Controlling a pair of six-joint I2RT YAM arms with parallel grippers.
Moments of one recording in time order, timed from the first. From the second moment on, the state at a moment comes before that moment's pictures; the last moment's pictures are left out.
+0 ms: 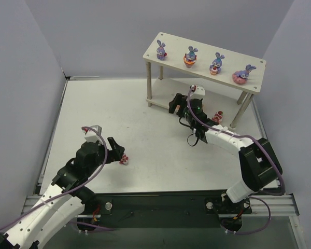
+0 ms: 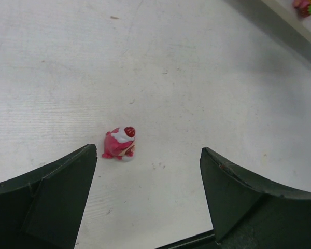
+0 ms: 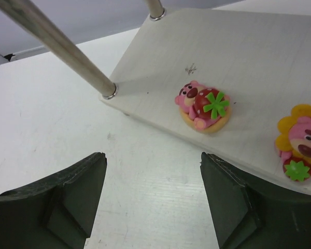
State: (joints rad) left arm -0.60 0.51 0.54 -0.51 -0.21 -0.63; right arm 0.51 1.56 0.90 0.37 0.27 0.46
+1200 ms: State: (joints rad) left arm -1.04 1.22 0.60 -0.56 -0.94 -1.28; right arm 0.74 1.15 0.66 0.07 0.37 0.55
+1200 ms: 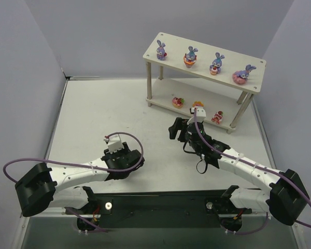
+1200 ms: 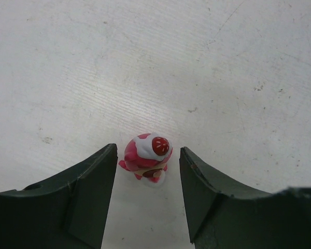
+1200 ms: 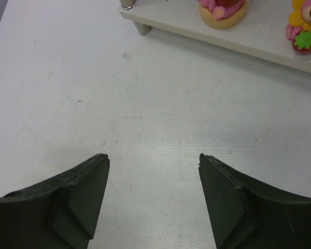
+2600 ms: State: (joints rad) left arm -1.00 1.35 0.55 -0.43 -0.93 -1.28; right arm 0.74 1.12 0.63 0.05 0.35 0.56
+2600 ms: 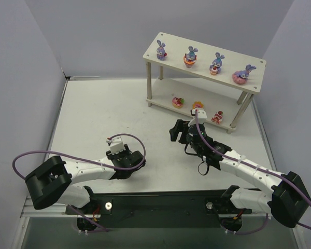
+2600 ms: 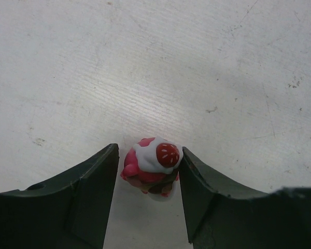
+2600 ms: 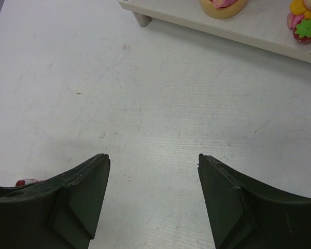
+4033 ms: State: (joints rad) left arm -0.61 1.81 1.20 0.30 -0.17 -0.21; right arm 0.67 0.84 0.62 -0.29 0.34 0.63
